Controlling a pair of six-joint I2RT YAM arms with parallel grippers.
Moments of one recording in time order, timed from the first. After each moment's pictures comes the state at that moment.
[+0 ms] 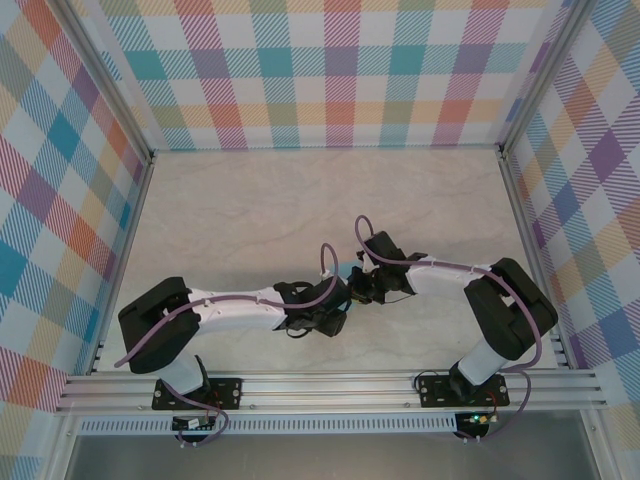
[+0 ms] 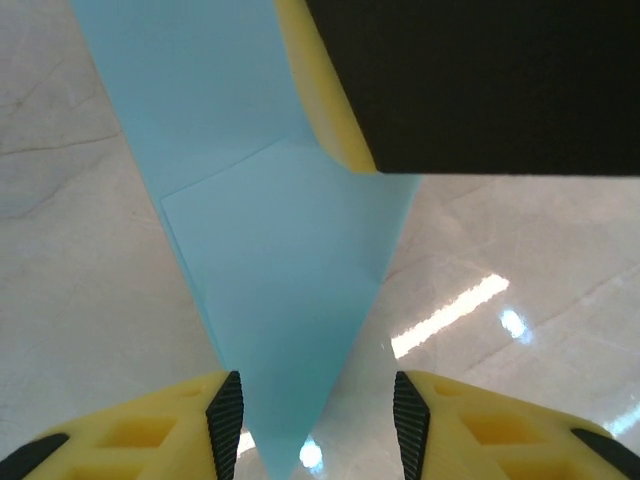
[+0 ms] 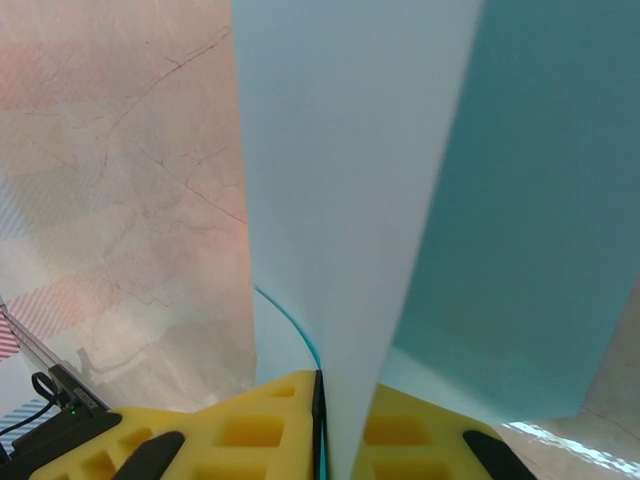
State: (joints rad) left arm -1.11 1.61 0.89 -0.40 -0.16 -0.58; right arm 0.65 1.60 0.75 -0.23 -0.49 0.87
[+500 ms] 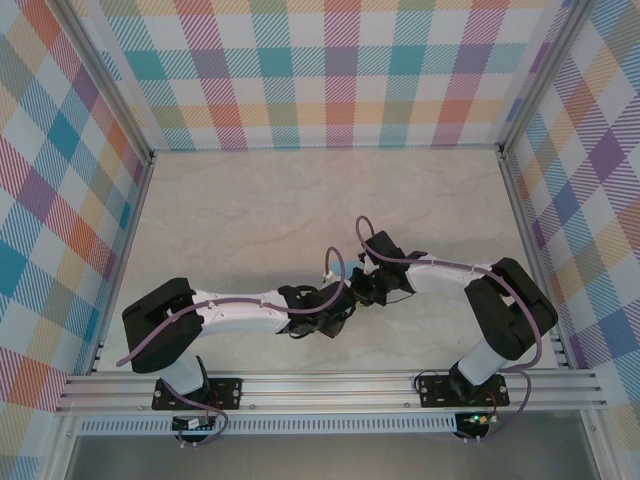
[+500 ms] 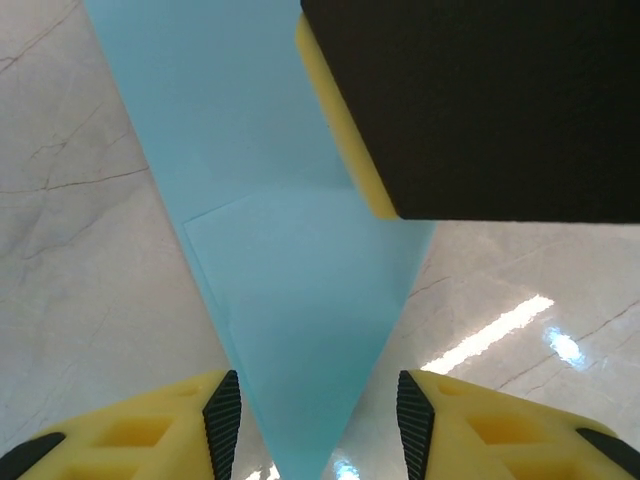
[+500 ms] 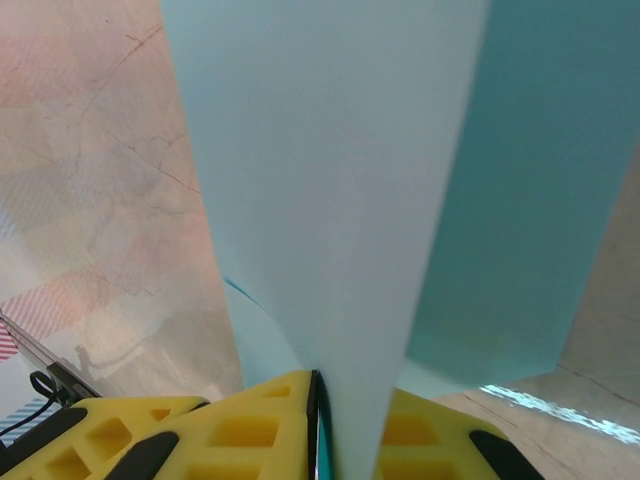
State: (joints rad) left arm -1.15 1.62 0.90 -0.40 -0.25 -0.56; right arm 0.65 1.60 0.77 -0.29 -0.49 0.89
